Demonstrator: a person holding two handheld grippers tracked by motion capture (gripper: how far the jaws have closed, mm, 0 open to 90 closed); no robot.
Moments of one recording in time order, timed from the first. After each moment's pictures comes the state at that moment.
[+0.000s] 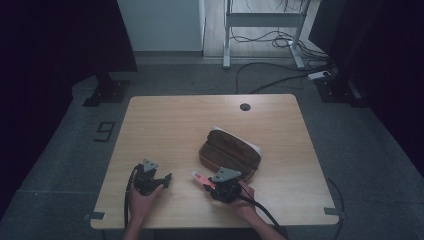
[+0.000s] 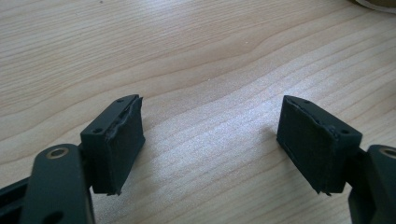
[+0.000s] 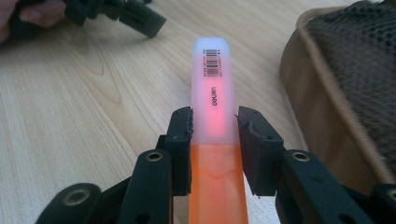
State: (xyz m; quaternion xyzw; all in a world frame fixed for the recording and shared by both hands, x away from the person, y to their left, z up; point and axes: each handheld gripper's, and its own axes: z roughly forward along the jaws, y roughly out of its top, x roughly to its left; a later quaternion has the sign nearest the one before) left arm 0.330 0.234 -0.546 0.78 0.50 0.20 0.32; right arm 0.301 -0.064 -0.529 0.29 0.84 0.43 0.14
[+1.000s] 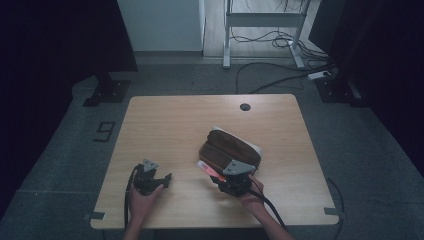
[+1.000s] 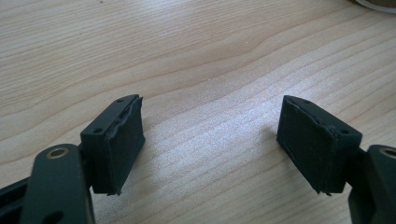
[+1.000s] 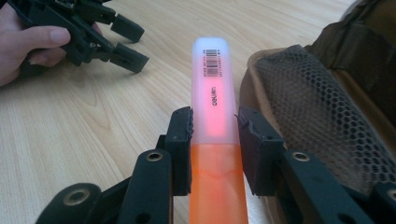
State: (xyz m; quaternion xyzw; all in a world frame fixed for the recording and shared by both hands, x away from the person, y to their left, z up) left arm 0.330 0.234 -0.546 0.78 0.50 0.20 0.32; right arm 0.307 -0.092 -0.502 0.30 0.82 0.47 0.15
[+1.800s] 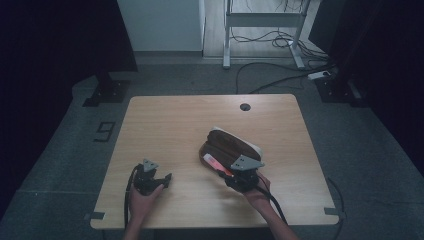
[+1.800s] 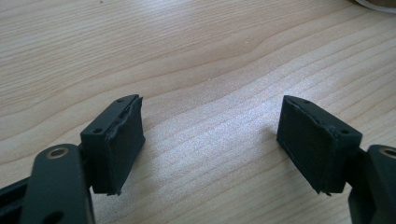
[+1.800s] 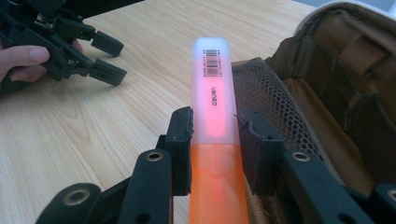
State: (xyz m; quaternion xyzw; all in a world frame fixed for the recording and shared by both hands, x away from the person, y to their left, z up) left arm 0.330 0.234 -0.546 0.78 0.50 0.20 0.32; right arm 0.313 -0.110 -0.492 0.31 0.80 0.48 0.18
